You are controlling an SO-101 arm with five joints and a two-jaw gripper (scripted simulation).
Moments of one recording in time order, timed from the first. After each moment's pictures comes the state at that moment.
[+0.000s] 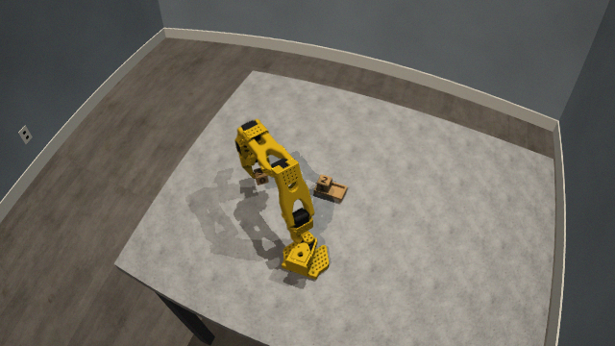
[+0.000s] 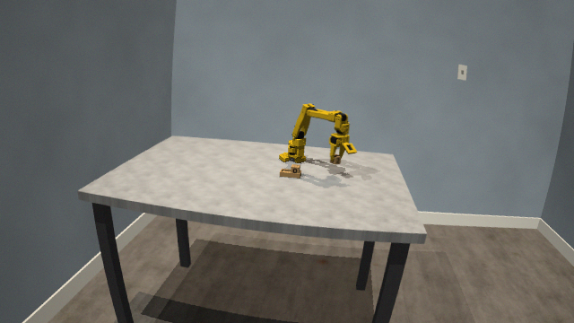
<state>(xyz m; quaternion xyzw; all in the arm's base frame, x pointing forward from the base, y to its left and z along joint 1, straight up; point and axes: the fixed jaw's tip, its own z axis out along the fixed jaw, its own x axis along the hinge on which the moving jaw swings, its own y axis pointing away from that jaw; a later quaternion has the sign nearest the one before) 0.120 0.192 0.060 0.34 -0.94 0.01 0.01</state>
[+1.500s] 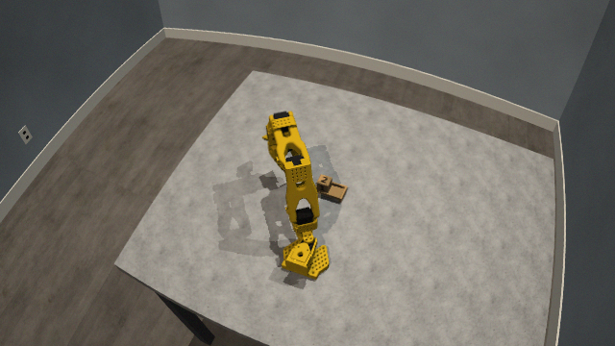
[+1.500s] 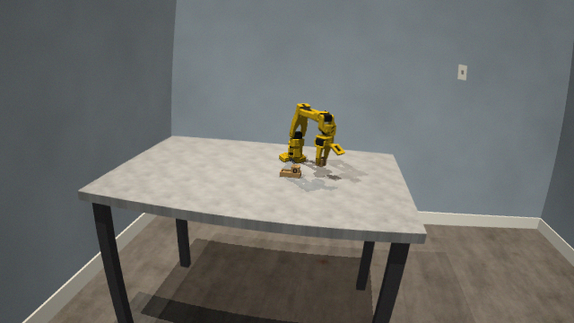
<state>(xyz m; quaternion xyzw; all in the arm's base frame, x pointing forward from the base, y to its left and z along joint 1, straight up) 0.169 0.137 0.062 0.46 -0.89 0.00 0.01</state>
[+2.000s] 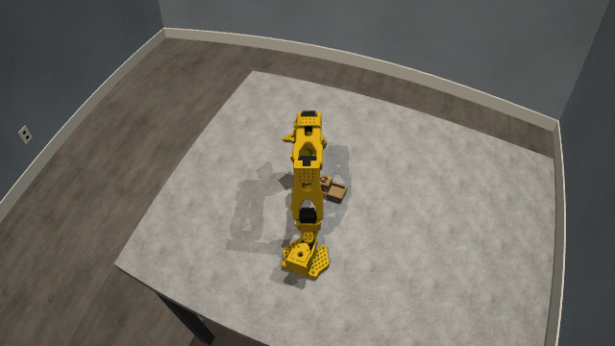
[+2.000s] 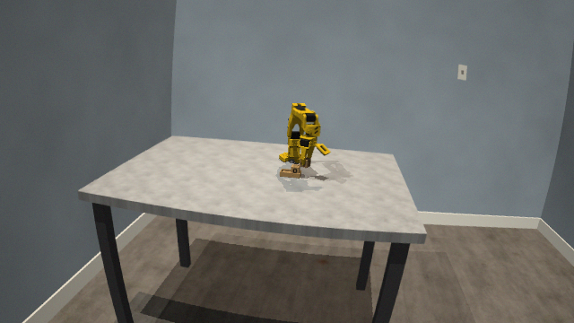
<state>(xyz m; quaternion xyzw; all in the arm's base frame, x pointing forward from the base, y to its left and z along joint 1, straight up) 0.193 0.080 0.061 0.54 -0.84 0.00 0.01</state>
